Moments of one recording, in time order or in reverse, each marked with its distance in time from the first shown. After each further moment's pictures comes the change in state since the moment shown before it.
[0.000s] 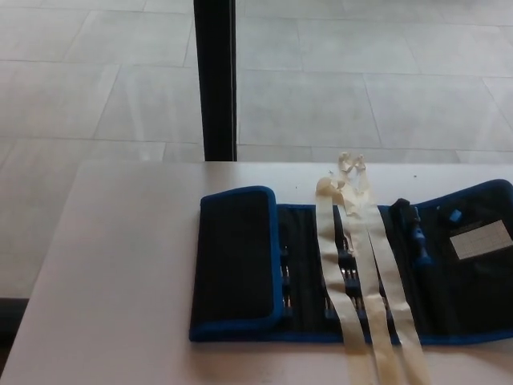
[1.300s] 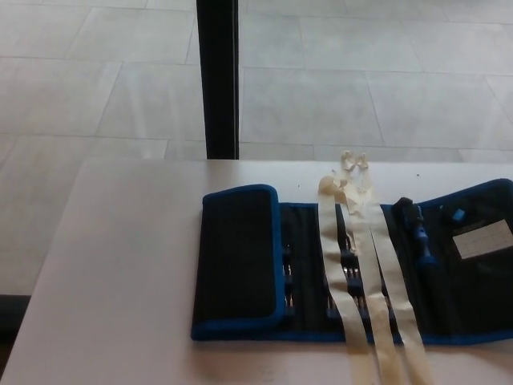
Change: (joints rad) left_arm -0.080 0.046 0.236 0.149 -0.102 0.000 0.020; right_arm -0.267 -0.065 -0.056 -0.721 0.293 0.192 -0.022
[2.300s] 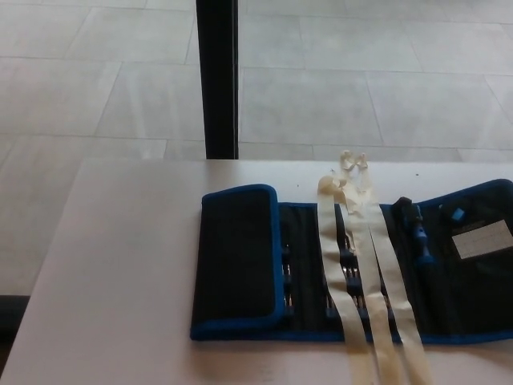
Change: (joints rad) left_arm 0.007 0.031 -0.009 0.016 -0.065 0.000 0.017; right_arm 0.078 -0.050 0.219 0.227 -0.077 0.024 0.133
